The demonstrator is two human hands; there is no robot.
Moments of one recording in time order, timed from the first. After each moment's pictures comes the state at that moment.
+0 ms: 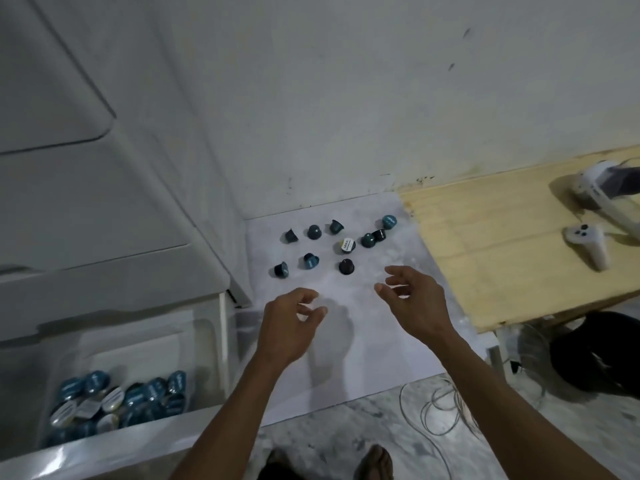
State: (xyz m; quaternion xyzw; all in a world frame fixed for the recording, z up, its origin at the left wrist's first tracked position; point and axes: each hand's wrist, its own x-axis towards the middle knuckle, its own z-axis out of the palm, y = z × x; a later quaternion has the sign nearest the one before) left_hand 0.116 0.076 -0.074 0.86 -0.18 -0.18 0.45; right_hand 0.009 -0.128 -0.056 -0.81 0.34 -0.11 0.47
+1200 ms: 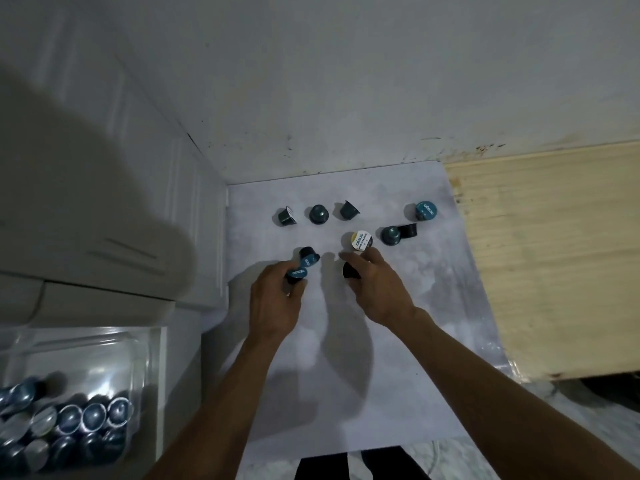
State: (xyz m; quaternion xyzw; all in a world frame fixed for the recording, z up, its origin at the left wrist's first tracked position) left_hand 0.210 0.013 -0.198 0.91 -0.11 -0.08 0.40; right_hand 0.148 -0.174 -0.192 -0.94 0.11 0.04 0.32
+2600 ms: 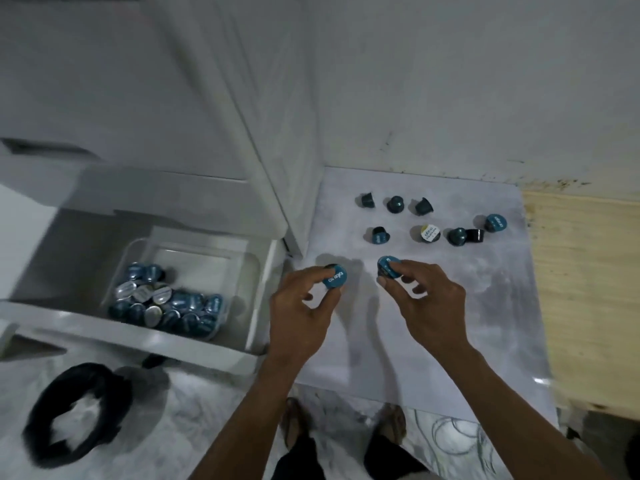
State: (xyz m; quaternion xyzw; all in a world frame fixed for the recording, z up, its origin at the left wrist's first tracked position) left_hand 0.097 0.095 -0.095 0.86 -0.07 0.10 0.50; right_hand 0.076 -0.102 -0.113 -0.87 0.04 -0.24 0.43
